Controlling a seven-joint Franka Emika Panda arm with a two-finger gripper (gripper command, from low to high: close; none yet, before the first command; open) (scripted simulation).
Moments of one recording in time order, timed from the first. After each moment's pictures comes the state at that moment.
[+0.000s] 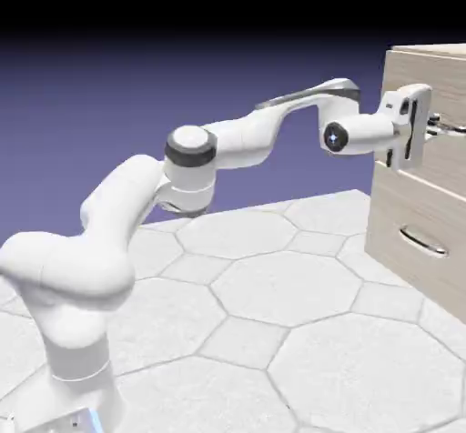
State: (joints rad) arm -2.30 -1.22 1.76 -1.04 2.59 2.96 -2.20
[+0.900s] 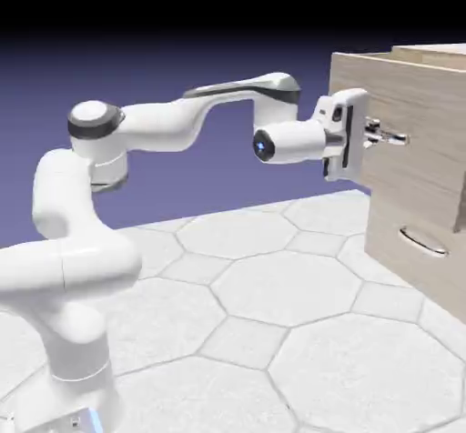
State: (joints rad) arm -1.57 -1.19 1.40 -2.02 2.77 2.67 -2.41
